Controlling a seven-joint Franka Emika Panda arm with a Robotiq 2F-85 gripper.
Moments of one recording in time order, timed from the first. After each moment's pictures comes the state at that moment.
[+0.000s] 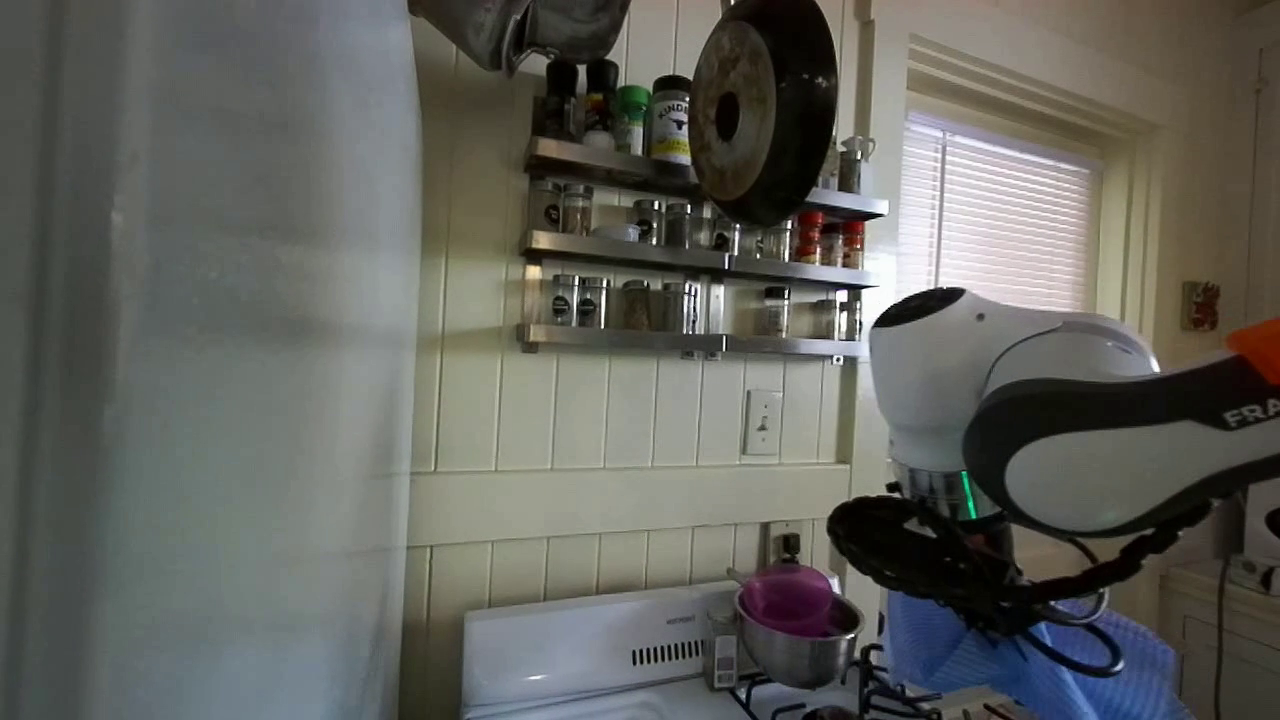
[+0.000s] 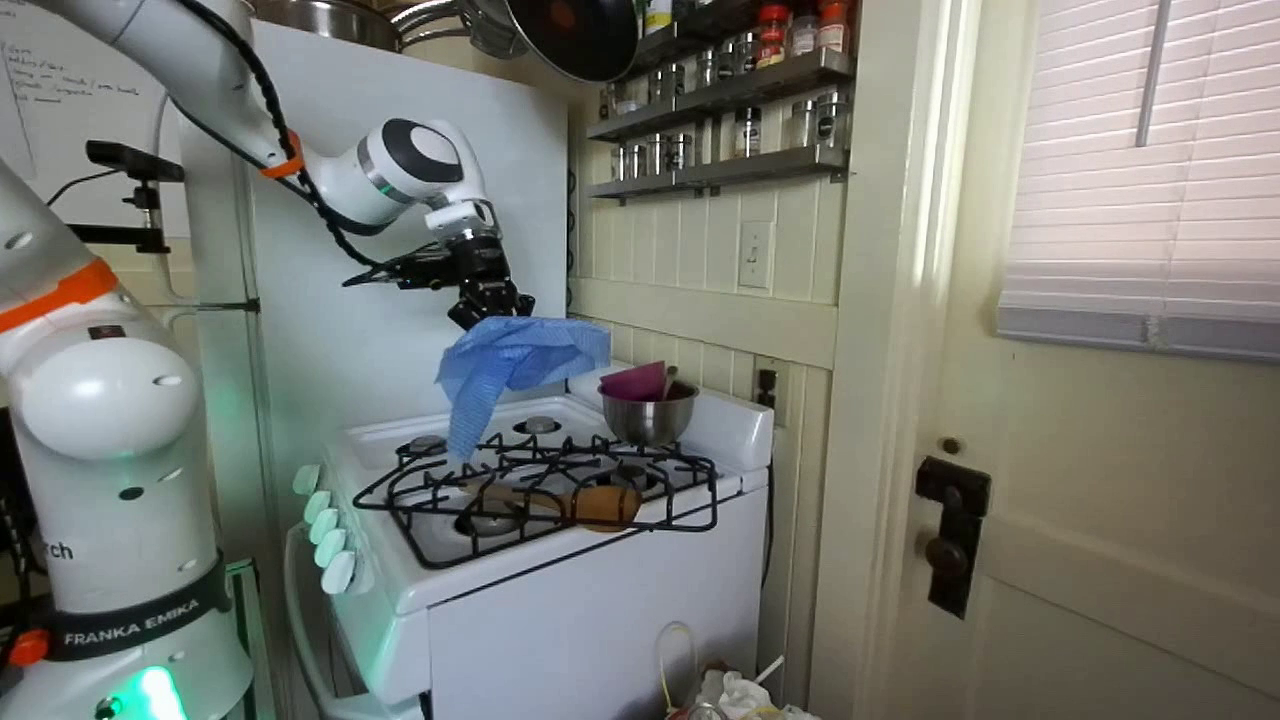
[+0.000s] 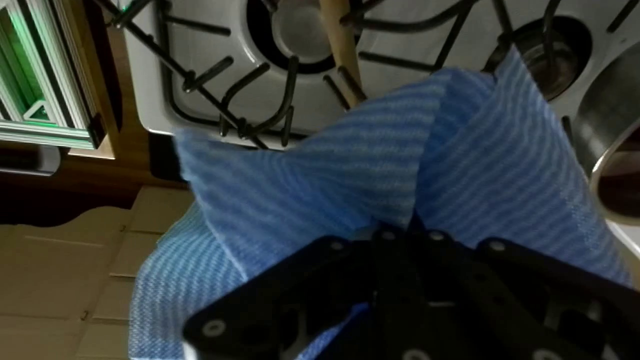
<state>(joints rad) 0.14 -0.54 0.18 -2.55 -0.43 1.96 1.87</state>
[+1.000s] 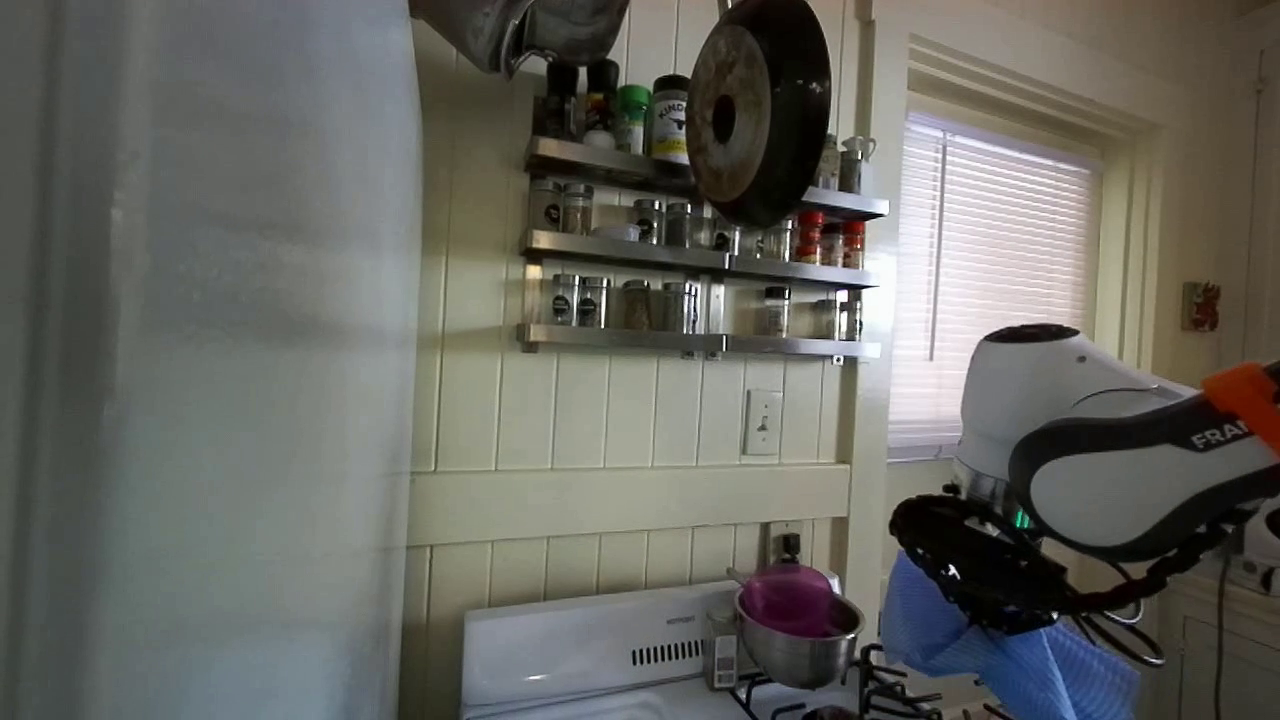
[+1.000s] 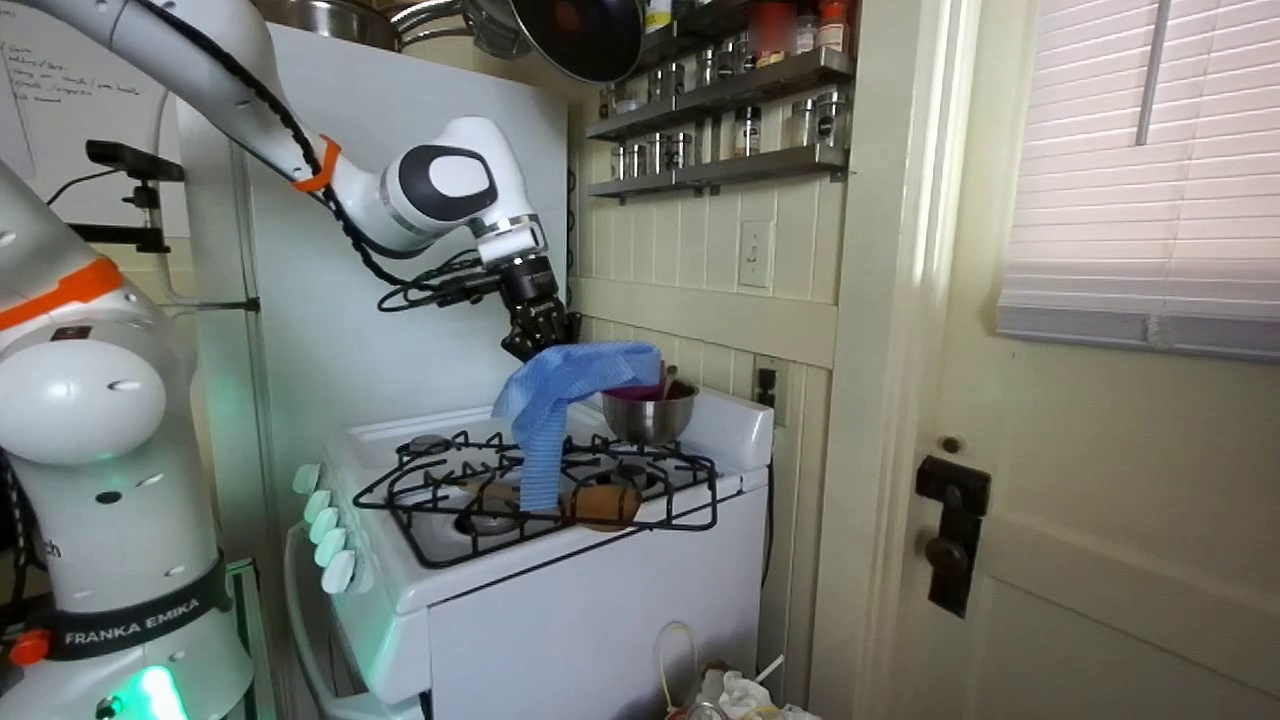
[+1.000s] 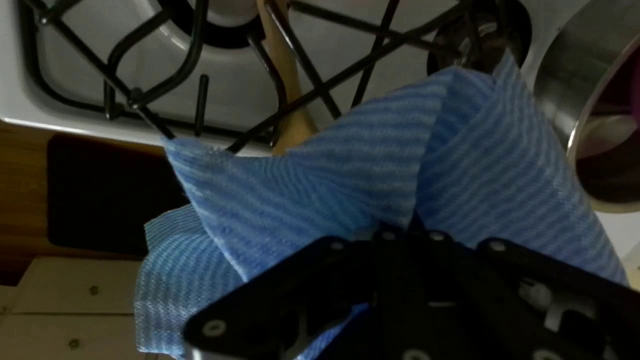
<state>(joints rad) -0.04 -0.54 0.06 -2.67 -0.31 2.38 1.53</state>
